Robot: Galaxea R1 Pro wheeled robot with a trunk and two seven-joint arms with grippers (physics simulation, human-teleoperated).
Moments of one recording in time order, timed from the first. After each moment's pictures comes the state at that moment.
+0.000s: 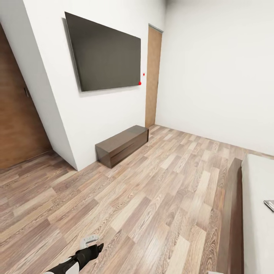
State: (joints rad) left arm -0.57 0.04 -0.18 -0.02 0.48 -0.14 -0.21; right arm -0.46 -0.15 0.29 0.03 -0.41 0.00 0.20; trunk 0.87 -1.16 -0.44
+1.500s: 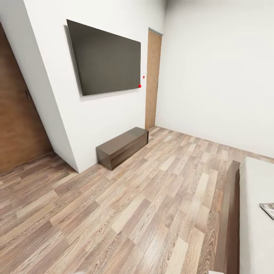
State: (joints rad) left arm -0.37 0.09 -0.19 -0.02 0.48 -0.20 -0.19; right arm -0.46 -0.15 0.29 0.03 -0.41 0.00 0.20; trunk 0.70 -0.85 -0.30
